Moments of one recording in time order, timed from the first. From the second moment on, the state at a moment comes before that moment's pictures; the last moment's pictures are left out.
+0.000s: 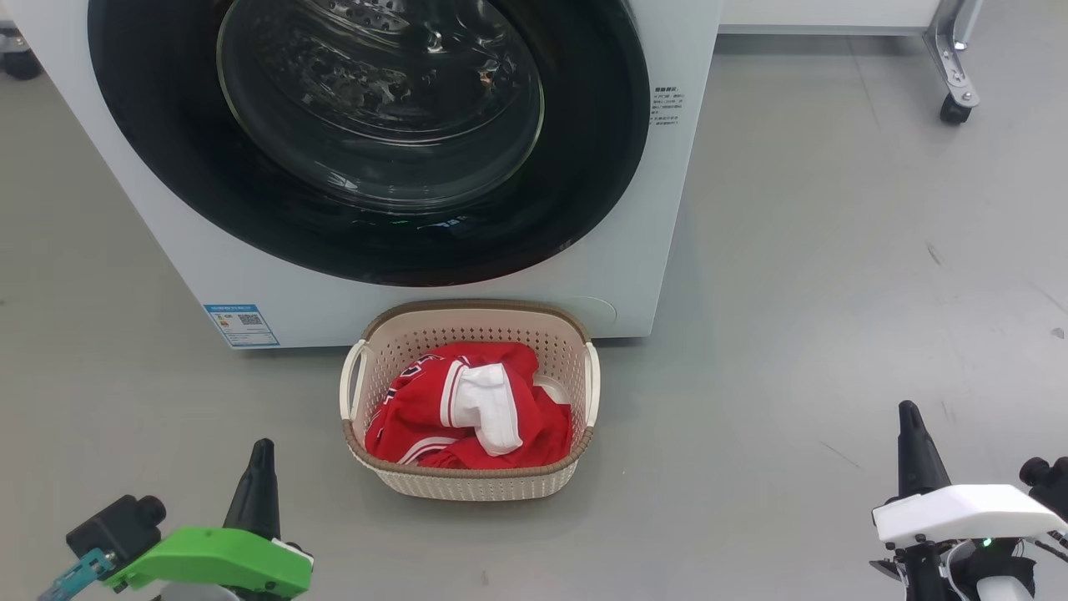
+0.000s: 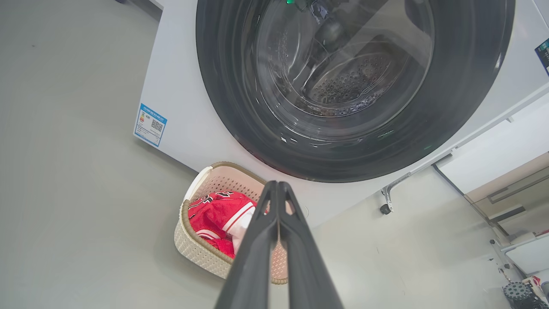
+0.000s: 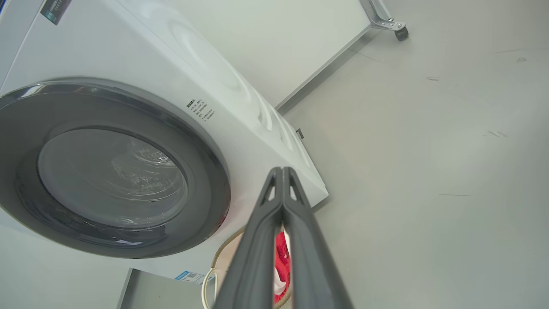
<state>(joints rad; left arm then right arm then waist) 0.02 0.08 -0.17 0.14 -0.97 0.01 -0.08 0.06 -0.08 0.04 0.14 0.94 0.05 -0.11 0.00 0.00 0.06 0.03</state>
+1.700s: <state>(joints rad) -0.03 0.09 -0.03 0.24 -1.64 -0.11 0.03 -0.04 -0.09 -0.04 0.25 1.63 0.11 0.03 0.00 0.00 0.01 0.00</state>
